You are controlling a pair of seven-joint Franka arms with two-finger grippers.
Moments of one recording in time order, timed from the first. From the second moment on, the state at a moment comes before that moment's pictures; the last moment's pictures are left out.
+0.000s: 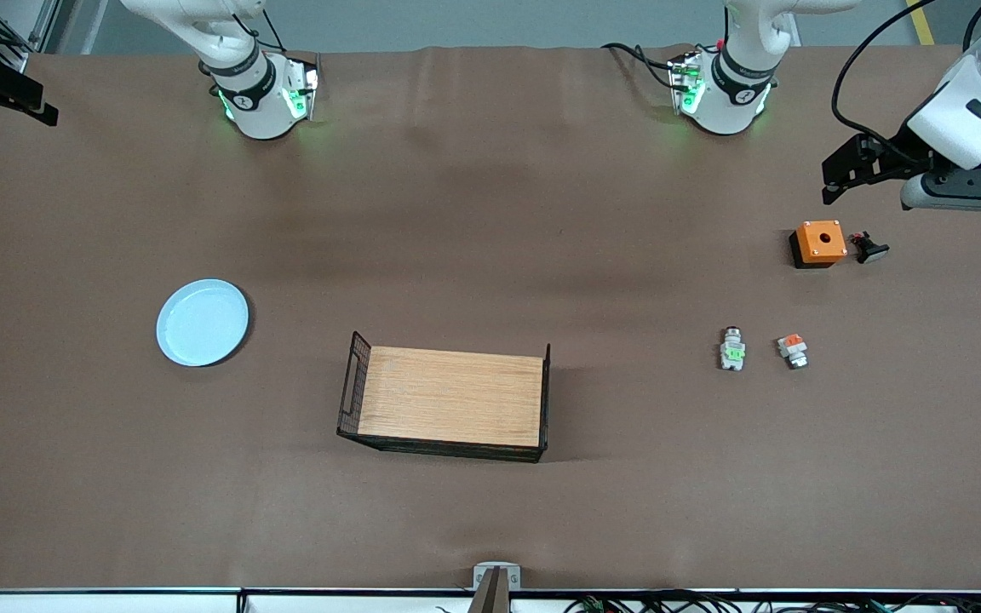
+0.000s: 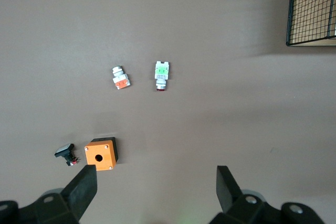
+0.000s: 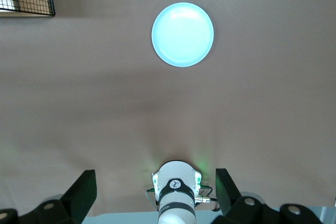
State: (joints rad) left arm -0.07 -0.09 -0.08 -1.66 -0.02 1.57 -0.05; right arm -0.05 -0.11 -0.02 -1.47 0.04 1.16 0.02
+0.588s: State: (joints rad) left arm -0.07 -0.09 -0.10 -1.66 0.00 1.57 -0.05; right arm -0.05 -0.11 -0.02 -1.42 0.04 1.20 0.02
